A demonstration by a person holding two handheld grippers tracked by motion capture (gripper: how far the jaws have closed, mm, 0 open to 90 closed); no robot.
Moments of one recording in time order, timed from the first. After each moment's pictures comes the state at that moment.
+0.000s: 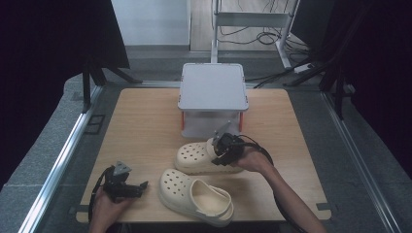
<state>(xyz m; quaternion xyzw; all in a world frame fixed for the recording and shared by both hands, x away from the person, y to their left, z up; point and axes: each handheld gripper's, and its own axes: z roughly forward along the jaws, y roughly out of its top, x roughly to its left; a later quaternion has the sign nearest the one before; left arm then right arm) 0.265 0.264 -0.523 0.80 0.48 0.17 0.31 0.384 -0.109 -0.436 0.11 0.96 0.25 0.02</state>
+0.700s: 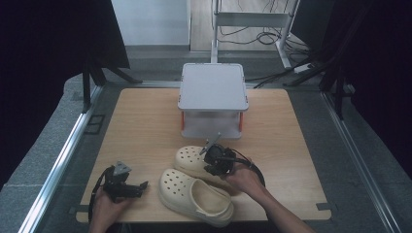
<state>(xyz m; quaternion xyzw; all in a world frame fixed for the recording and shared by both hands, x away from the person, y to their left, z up) 0.265 0.264 -0.523 0.80 0.48 0.17 0.31 0.322 -0.076 -0.417 0.22 0.95 0.23 0.07</state>
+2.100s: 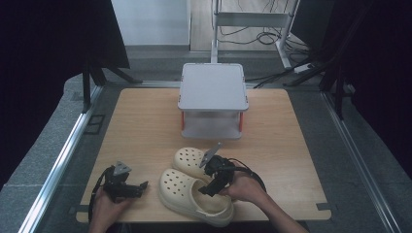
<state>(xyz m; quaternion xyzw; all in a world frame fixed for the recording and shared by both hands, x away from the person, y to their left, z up) 0.265 0.263 -0.523 0.80 0.48 0.17 0.31 0.306 -0.079 -0.437 0.16 0.95 0.26 -0.01</state>
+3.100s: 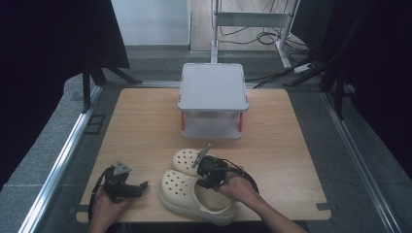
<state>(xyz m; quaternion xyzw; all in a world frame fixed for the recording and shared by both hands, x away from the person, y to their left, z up) 0.265 0.263 -0.523 0.80 0.48 0.17 0.31 0.305 -0.060 -0.440 0.18 0.96 0.22 0.02</state>
